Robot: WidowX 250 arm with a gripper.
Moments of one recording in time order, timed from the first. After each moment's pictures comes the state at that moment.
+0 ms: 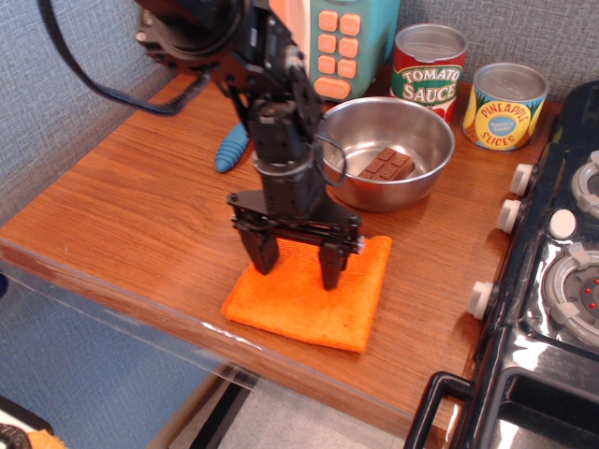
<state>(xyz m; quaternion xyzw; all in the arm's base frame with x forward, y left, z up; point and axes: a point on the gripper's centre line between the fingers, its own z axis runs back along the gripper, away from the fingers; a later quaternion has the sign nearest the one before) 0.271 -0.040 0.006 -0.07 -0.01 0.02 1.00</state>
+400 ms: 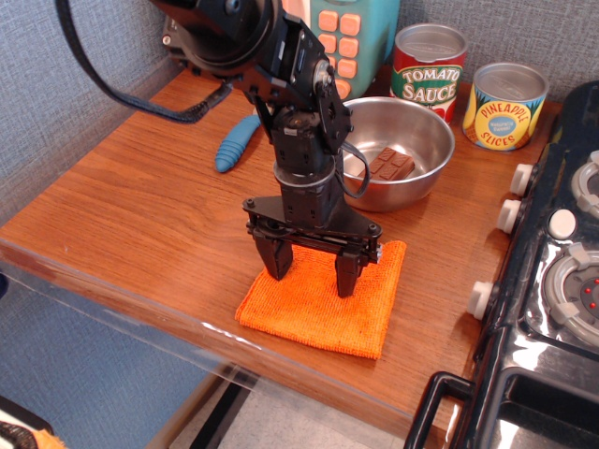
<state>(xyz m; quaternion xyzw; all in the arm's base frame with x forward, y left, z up) 0.269 -0.048 0.006 -0.05 -0.02 0.02 1.00</state>
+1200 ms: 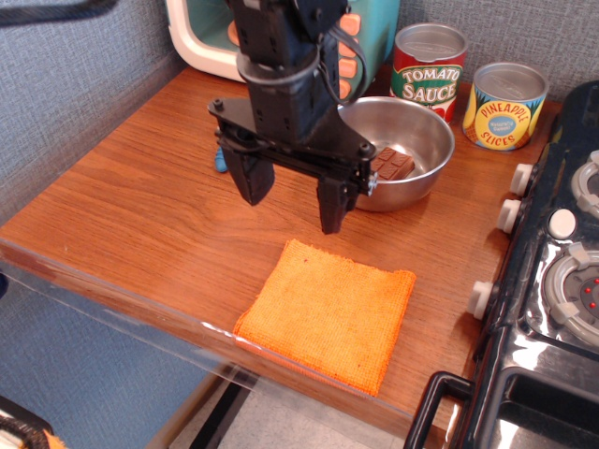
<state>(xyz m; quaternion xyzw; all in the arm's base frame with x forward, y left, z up) 0.253 -0.034 0.113 -0.01 -0.11 -0.04 0.99</state>
